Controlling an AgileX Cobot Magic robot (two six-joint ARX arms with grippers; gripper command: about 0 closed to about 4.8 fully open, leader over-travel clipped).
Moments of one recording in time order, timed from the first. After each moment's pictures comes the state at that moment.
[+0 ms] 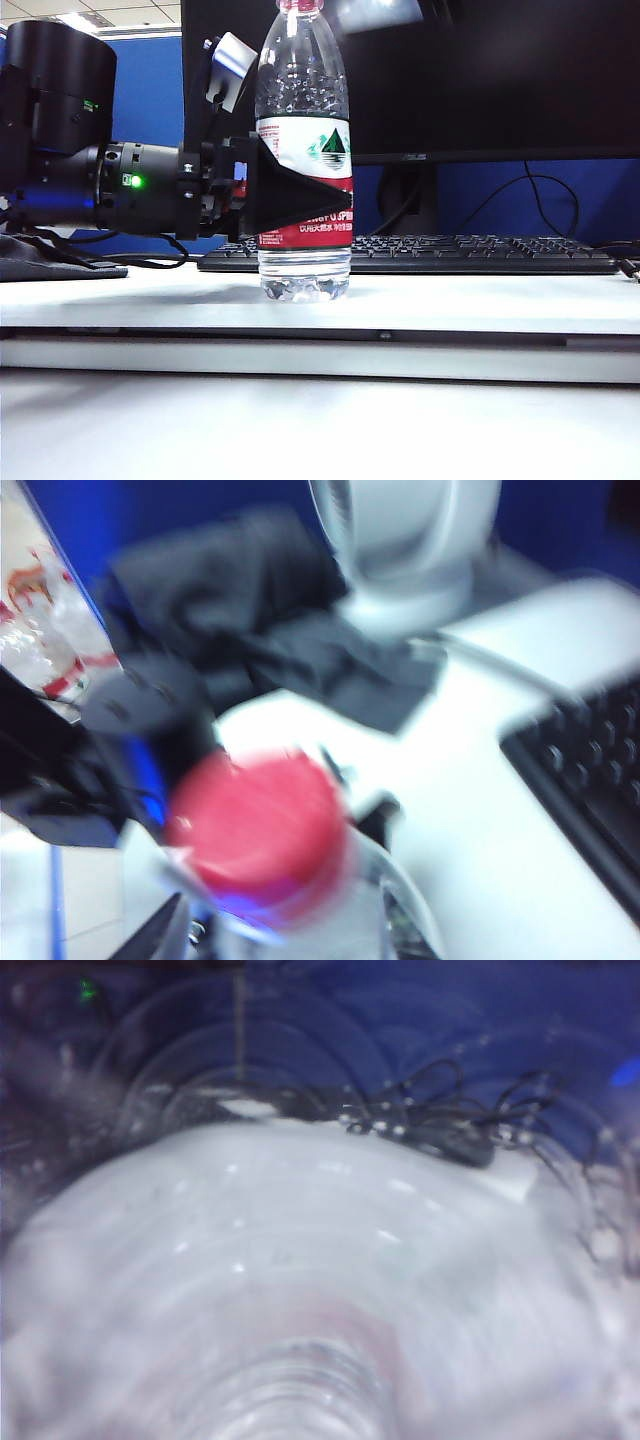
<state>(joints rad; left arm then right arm) -0.54 1.78 0.55 1.15 0.73 0.05 0.60 1.23 1.01 -0.16 -0.54 -0.04</state>
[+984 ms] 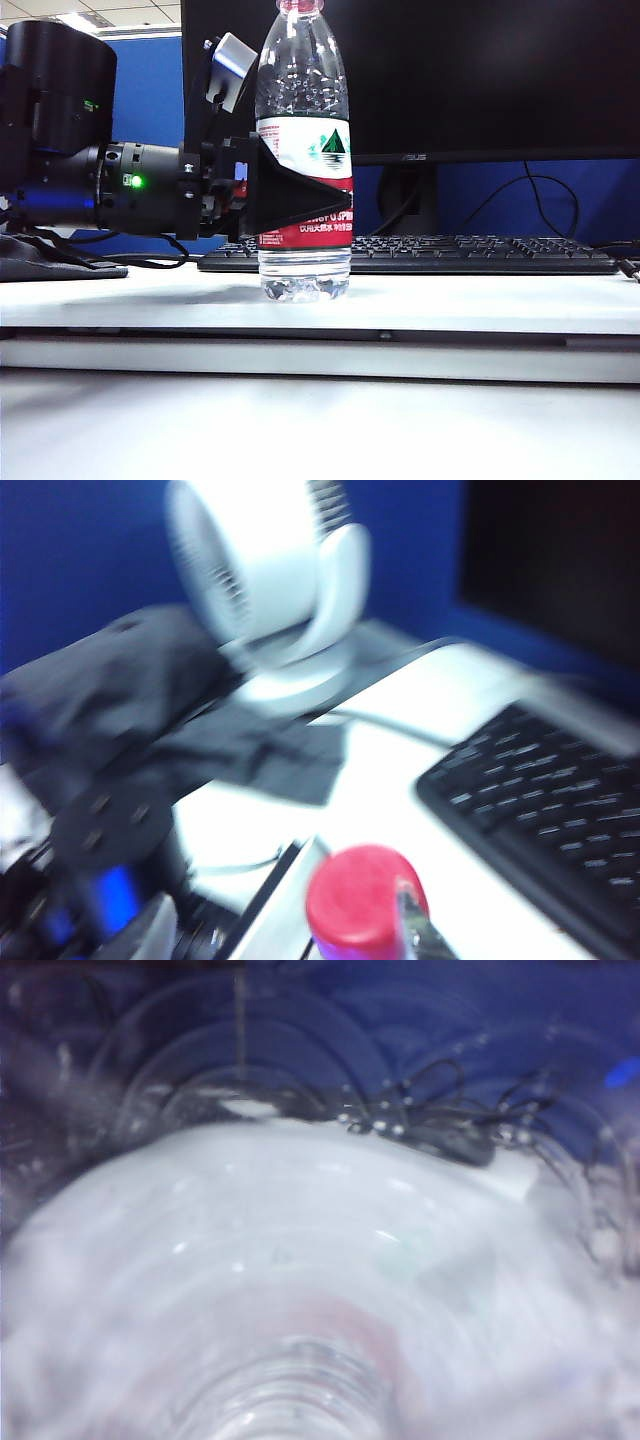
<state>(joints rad) -0.54 1.78 0.55 1.14 0.73 0.05 0.96 1.12 1.01 -0.09 0.18 0.13</state>
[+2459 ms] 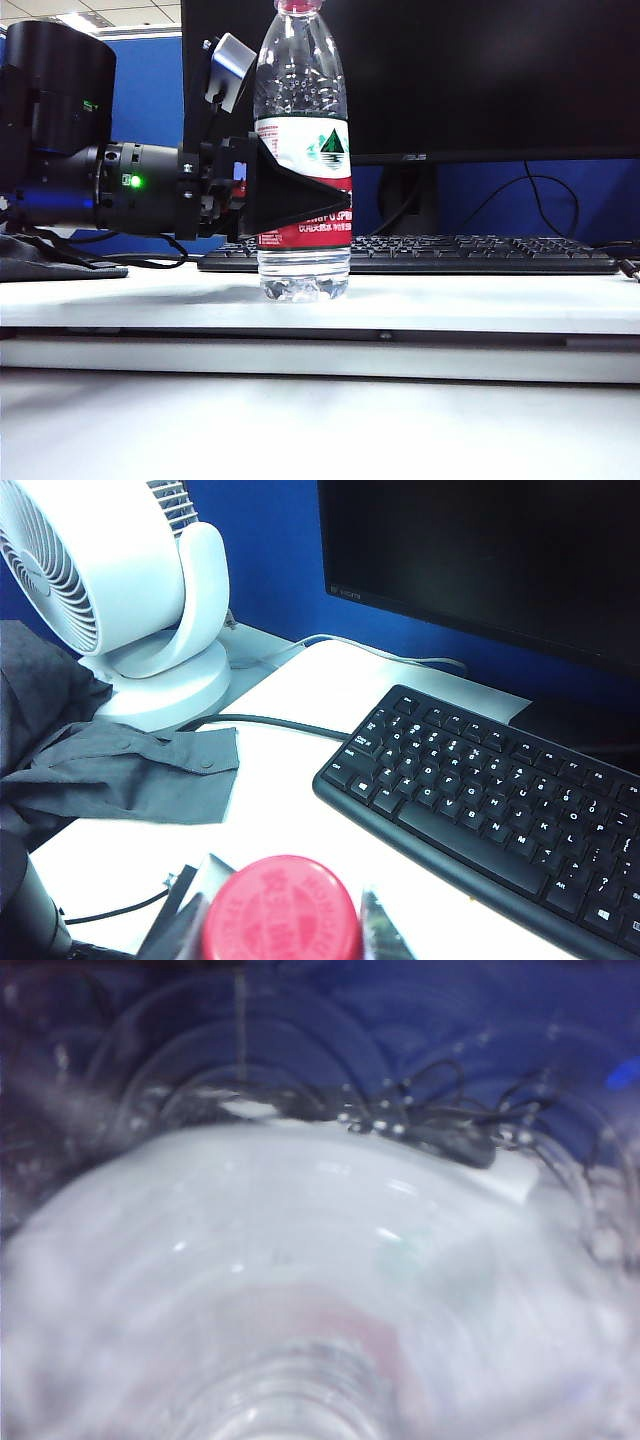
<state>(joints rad) -0.54 1.78 0.55 1.14 0.73 0.05 1.04 1.24 1.01 -0.02 0.48 0.18</state>
